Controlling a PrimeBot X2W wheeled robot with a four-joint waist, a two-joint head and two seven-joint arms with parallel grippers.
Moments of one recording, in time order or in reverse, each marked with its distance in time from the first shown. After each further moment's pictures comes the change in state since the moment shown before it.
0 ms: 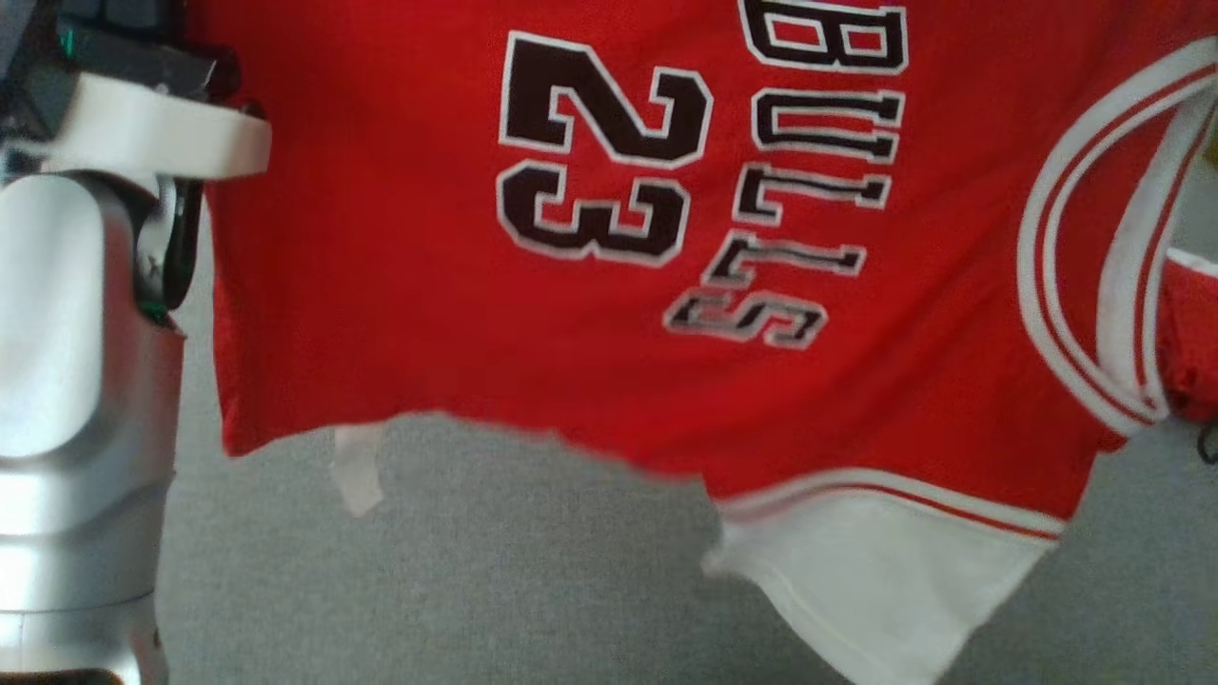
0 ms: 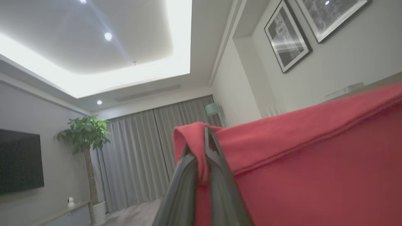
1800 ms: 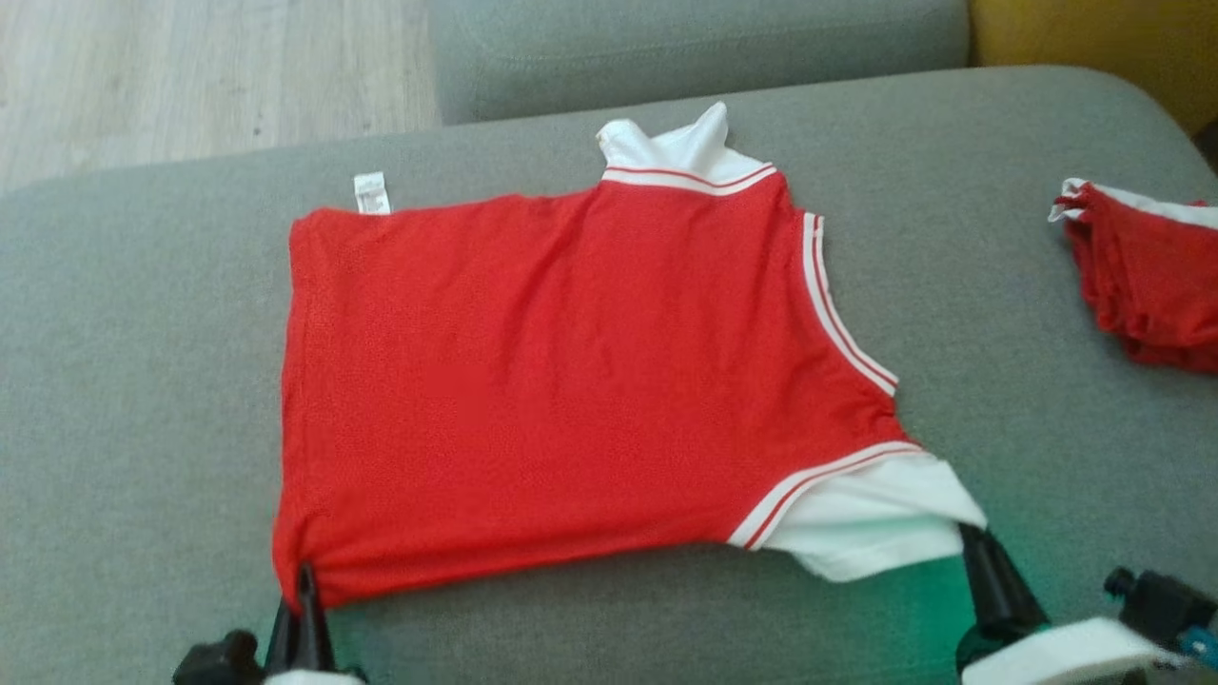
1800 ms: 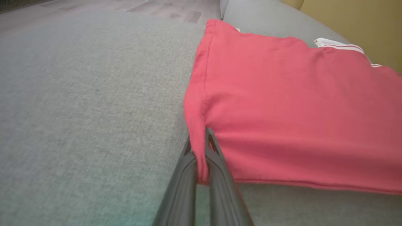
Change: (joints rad) left arm 0.819 -0.235 0.150 0.394 -0.176 0.082 -0.204; right arm 0.879 0.080 0.263 0.223 0.348 0.000 -0.209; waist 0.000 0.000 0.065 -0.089
